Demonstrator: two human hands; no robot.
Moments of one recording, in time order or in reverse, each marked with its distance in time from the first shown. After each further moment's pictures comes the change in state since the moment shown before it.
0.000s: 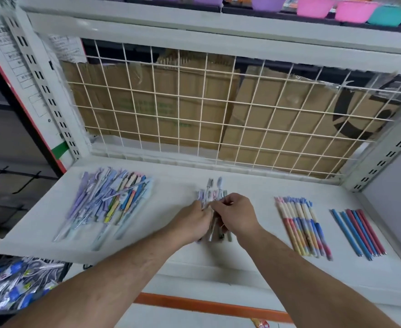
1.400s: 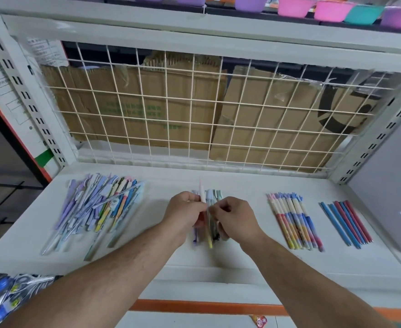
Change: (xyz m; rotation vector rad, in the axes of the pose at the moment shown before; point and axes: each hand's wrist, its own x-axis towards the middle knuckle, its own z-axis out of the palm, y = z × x) left_hand 0.015 0.006 -0.002 -0.679 0.126 -0.114; right_hand -0.018 0.003 -0.012 -0.073 -0.028 -0.053
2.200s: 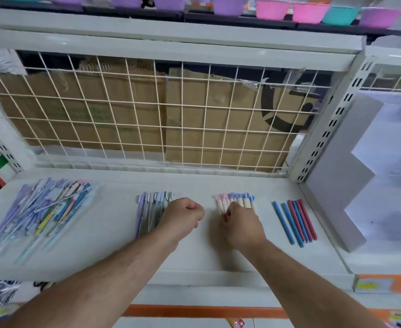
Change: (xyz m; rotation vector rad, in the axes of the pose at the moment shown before) left_hand -0.023 -0.009 0.125 0.297 -0.049 0.101; right_hand 0.015 0.067 -0.137 -0.798 0.108 -0.062
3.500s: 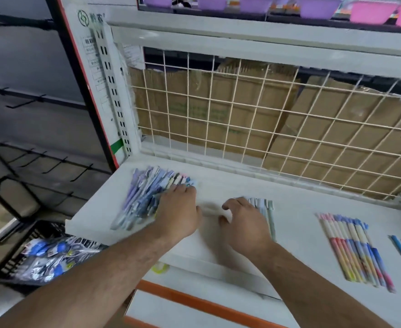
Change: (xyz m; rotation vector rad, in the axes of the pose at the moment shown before) left_hand 0.007 -0.079 -0.237 1.097 0.401 0.329; right_hand -0.018 -0.217 0.092 0.022 0.070 -0.473
